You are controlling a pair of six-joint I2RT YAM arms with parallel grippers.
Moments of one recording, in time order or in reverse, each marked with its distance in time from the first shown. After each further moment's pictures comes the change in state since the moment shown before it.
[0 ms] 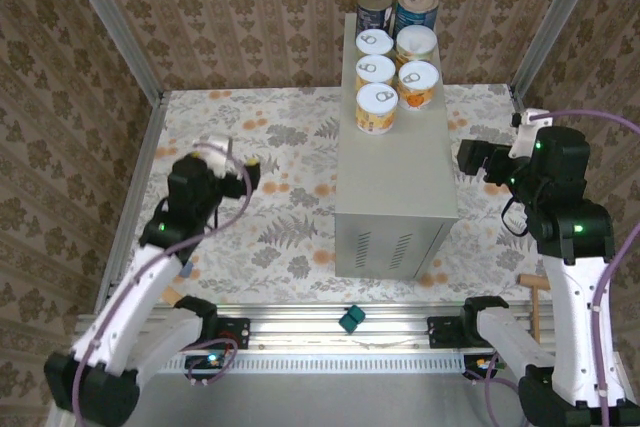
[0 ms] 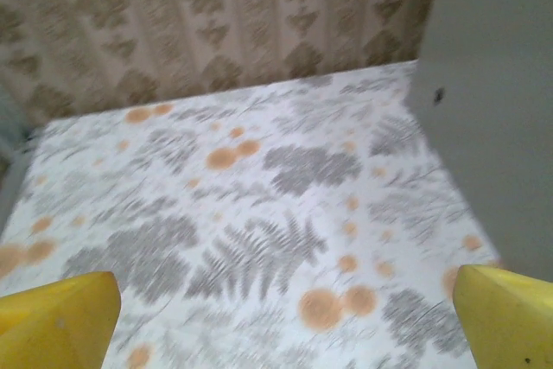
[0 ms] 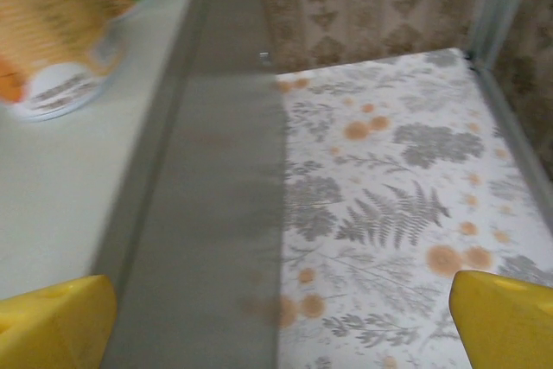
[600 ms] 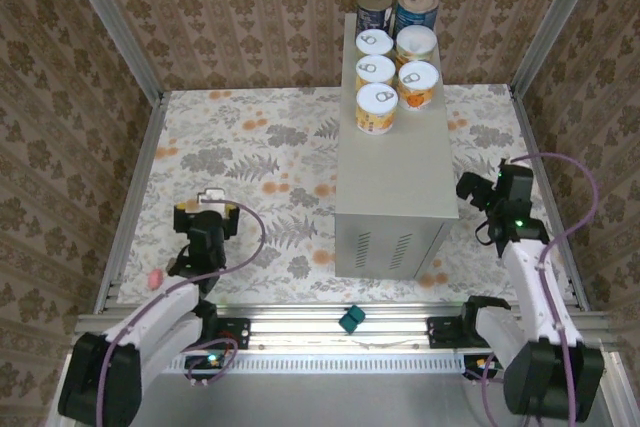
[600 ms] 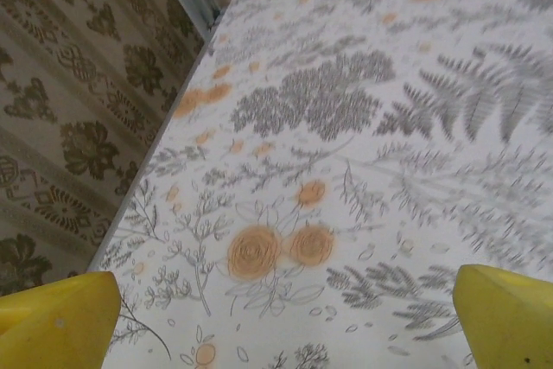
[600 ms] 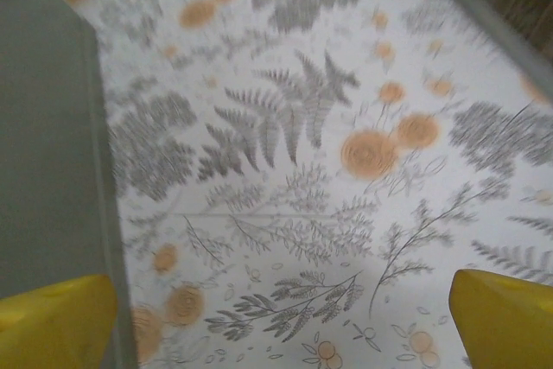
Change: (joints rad) left arm 0.039 0.065 -0.574 0.582 -0.413 0.174; right arm -0.123 0.056 -0.760 0.612 0.094 0.131
